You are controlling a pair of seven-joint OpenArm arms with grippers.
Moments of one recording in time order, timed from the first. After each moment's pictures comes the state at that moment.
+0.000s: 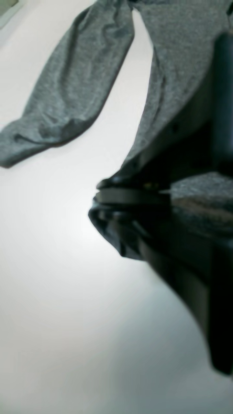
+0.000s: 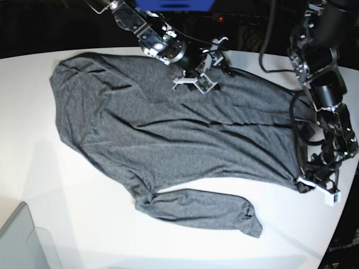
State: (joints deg) left arm -27.7 -17.0 -26.8 51.6 -17.1 -28.0 34.2; right arm -9.1 4.2 -40.7 78.5 7.5 9.5 -10.2
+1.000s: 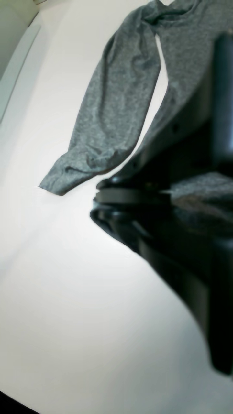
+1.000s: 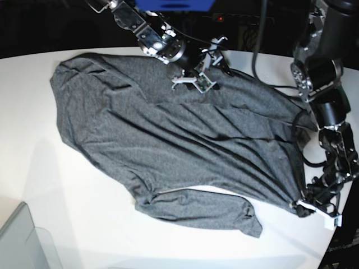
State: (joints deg) left arm -34.4 -17.1 -23.7 51.3 -17.0 -28.0 34.2; right arm -9.6 4.4 -40.7 78.7 7.5 9.5 -9.9
